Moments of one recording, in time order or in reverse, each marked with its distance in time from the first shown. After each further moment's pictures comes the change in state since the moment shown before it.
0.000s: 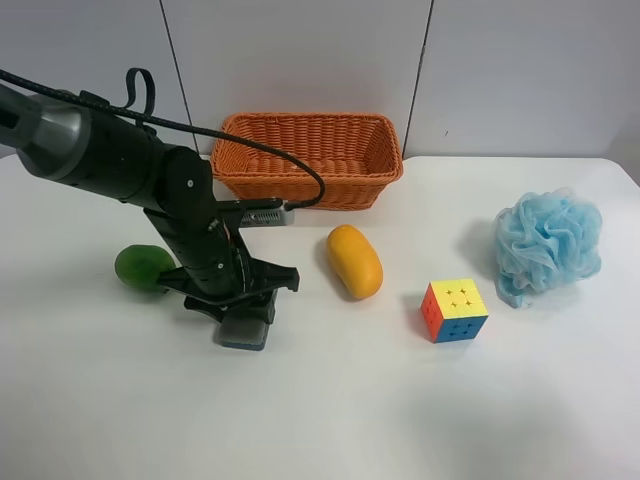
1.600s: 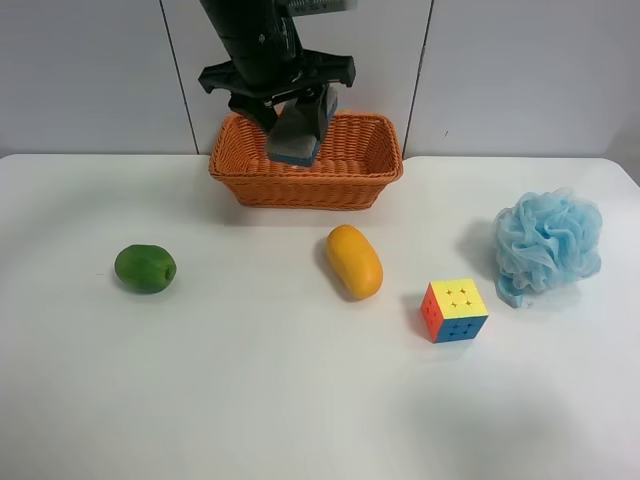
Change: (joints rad) left arm 0.043 0.143 -0.980 0.095 0.608 0.129; right arm 0.000 0.000 0.000 0.000 0.000 0.000
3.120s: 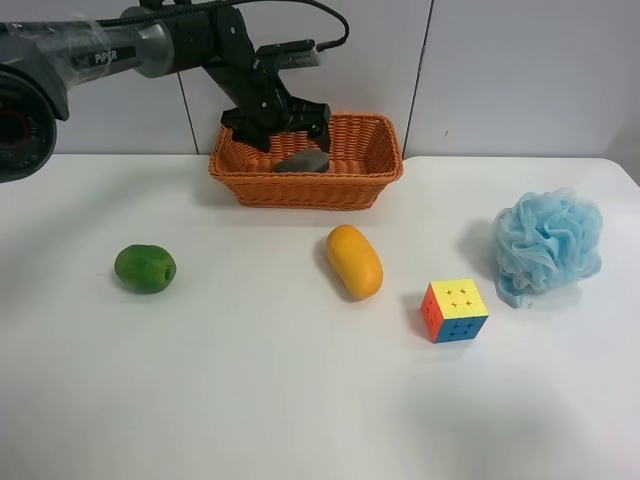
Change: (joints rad) left arm 0.160 0.328 -0.162 -0.109 -0.335 0.187; right arm 0.000 0.000 0.000 0.000 0.000 0.000
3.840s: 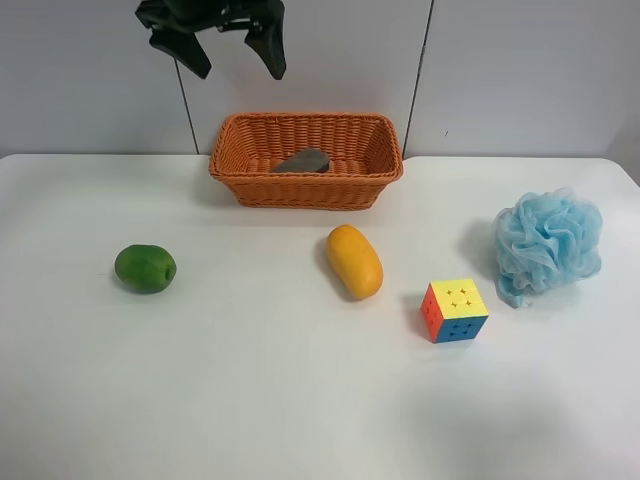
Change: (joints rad) left arm 0.021 -0.372 0.014 0.071 0.438 0.038; right arm 0.000 0.000 0.000 0.000 0.000 0.000
